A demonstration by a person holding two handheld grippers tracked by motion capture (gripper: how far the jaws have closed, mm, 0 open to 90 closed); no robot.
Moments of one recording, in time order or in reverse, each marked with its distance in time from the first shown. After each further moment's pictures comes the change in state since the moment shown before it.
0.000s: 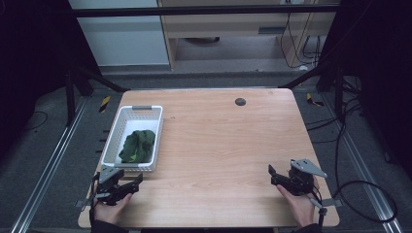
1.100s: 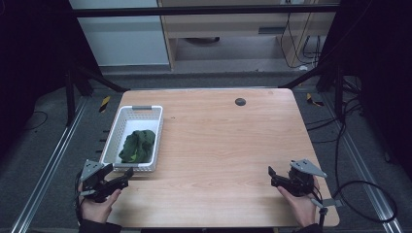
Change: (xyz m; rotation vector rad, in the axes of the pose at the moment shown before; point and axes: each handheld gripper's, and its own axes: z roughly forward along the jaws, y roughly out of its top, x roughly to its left) left arm 0.015 0.024 -0.028 -0.081 -0.010 -0.045; right arm -0.002 -0.002 0.000 0.022 0.011 -0.020
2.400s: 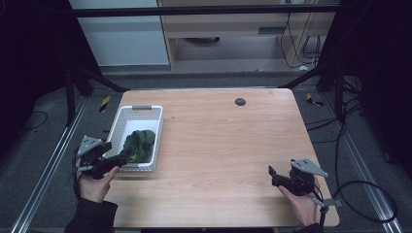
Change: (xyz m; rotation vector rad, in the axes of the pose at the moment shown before) left arm 0.002 0.063 0.014 -0.036 -0.009 0.044; right arm -0.003 0.001 0.001 -0.018 0.021 -0.013
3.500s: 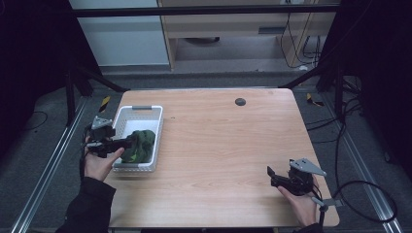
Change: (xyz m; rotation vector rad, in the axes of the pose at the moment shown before) left arm 0.012 0.037 0.044 0.153 0.024 0.070; right arm 0.001 0.000 0.002 0.013 0.025 -0.005
